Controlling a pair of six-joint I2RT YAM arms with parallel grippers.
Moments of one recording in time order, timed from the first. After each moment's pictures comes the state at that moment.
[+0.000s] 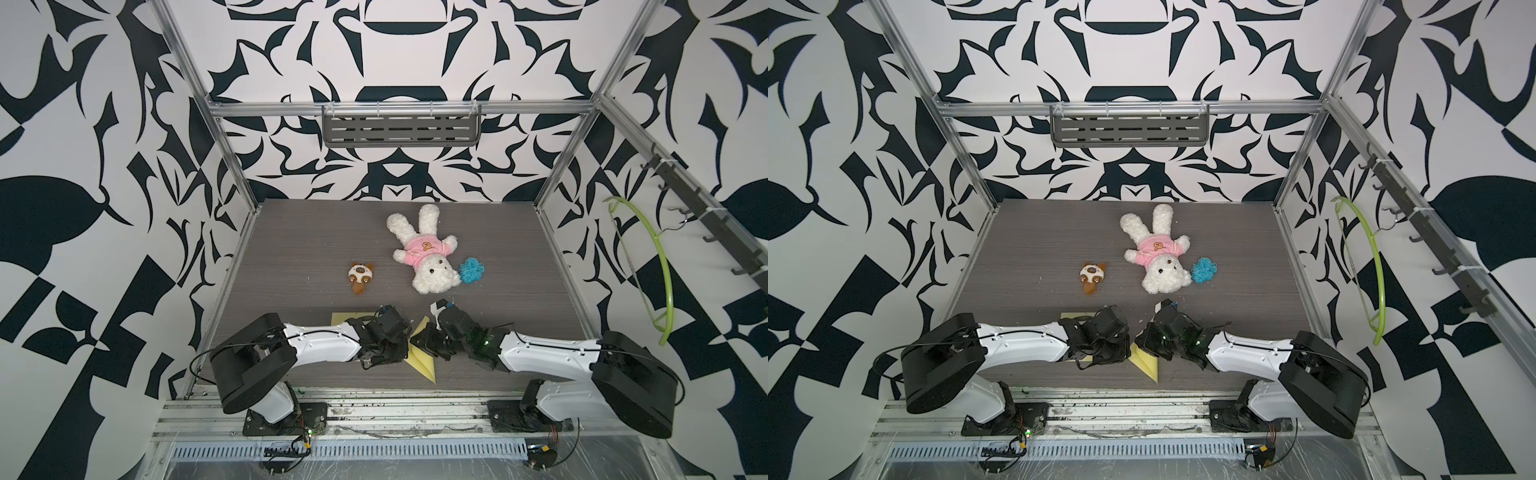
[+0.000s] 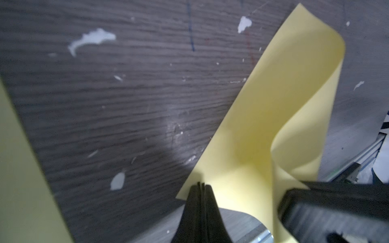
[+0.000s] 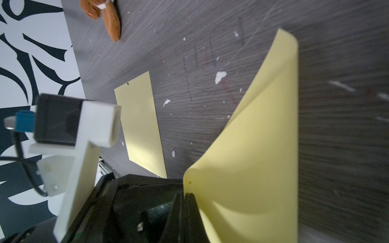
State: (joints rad) left arm -1.06 1.55 0.69 -0.21 0.15 -1.07; right arm 0.91 1.31 0.45 0.11 -0.20 1.27
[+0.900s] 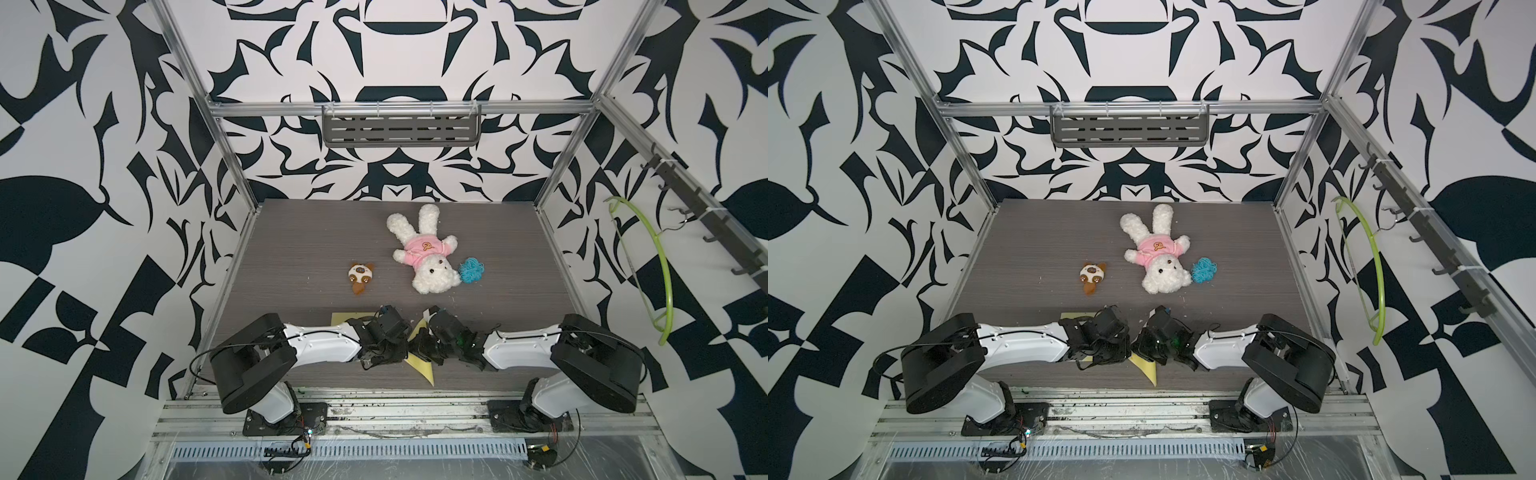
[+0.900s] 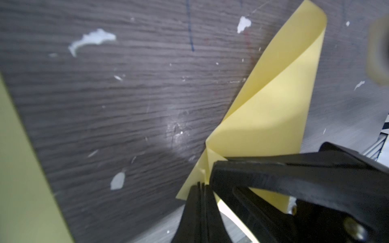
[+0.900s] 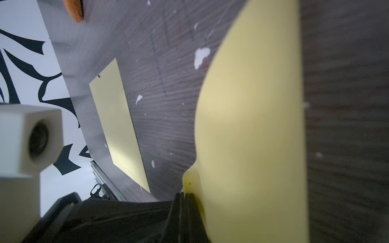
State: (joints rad) left arm -1.06 1.55 0.69 -0.21 0.14 -1.07; right arm 0.94 1.50 0.44 0.29 -0.22 1.31
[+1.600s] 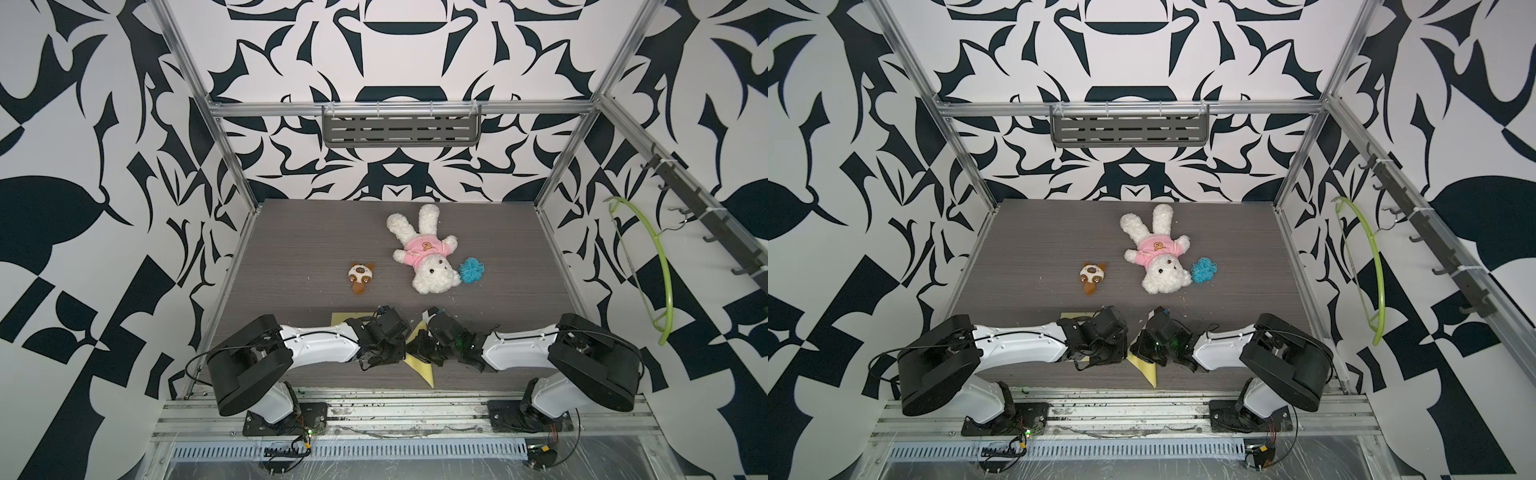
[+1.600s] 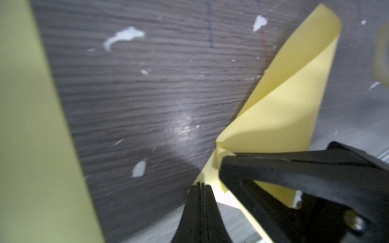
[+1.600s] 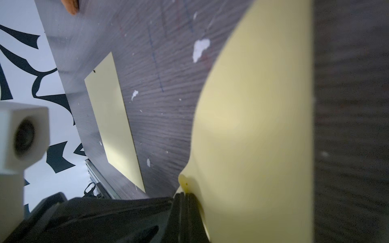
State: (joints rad) left arm -1.06 1.52 0.70 -0.28 0.11 -1.06; right arm 0.96 1.51 0.43 0.29 -0.21 1.29
